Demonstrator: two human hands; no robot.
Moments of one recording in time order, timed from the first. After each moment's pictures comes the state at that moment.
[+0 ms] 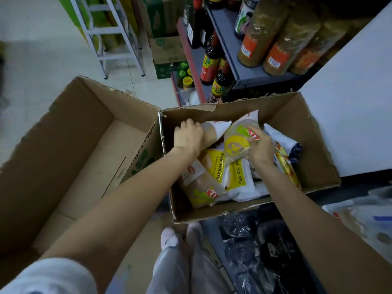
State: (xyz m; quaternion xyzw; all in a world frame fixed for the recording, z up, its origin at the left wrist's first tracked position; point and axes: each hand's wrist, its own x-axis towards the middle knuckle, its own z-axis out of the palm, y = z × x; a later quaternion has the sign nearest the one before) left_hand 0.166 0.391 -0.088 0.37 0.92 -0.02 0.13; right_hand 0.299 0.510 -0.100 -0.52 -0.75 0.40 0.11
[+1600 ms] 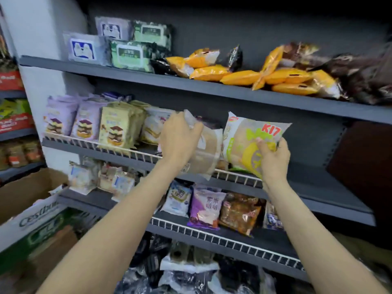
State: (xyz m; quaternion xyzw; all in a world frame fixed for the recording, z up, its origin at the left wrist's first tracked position) left_hand 0.946 0.051 0.369 0.65 0.53 0.55 0.05; right_hand 1.138 0.032 0.331 -0.51 -0.41 0.18 0.74
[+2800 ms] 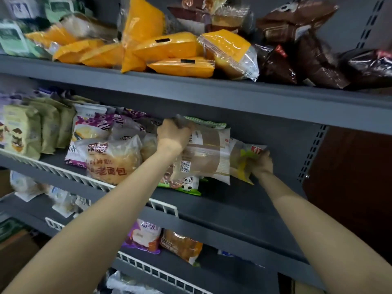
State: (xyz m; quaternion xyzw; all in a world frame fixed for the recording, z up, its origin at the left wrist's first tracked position) left_hand 1.231 0.171 0.369 0.54 0.63 0.51 0.22; right_hand 1.457 0.243 0.268 -0.78 -0.44 0.19 0.41
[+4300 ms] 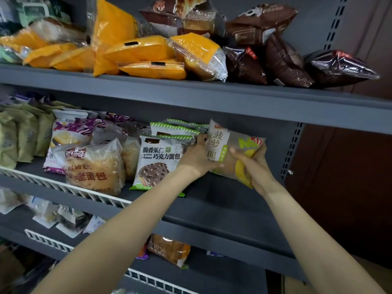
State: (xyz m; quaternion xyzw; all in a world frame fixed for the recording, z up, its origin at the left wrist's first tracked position) left_hand 1.300 0.190 0.312 0.77 0.52 0.33 0.19; right_hand 1.466 0.172 0.287 -0.43 -0.47 0.42 0.64
